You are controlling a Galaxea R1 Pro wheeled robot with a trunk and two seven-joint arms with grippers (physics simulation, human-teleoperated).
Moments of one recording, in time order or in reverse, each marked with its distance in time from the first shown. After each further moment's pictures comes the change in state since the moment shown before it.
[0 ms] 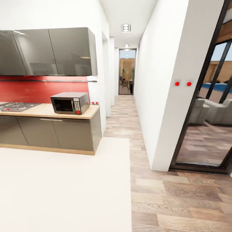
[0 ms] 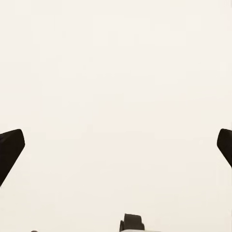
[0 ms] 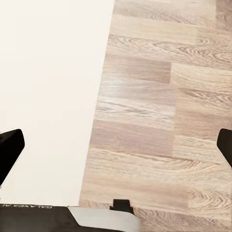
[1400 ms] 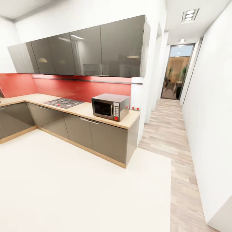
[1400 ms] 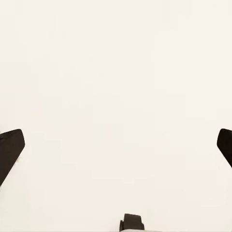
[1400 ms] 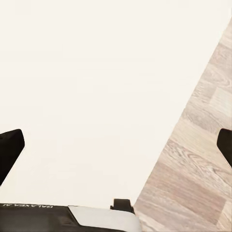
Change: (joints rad) left arm 0.000 0.000 0.000 0.001 0.001 0.000 0.000; right arm 0.000 0.001 0.000 0.002 0.000 0.000 0.000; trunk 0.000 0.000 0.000
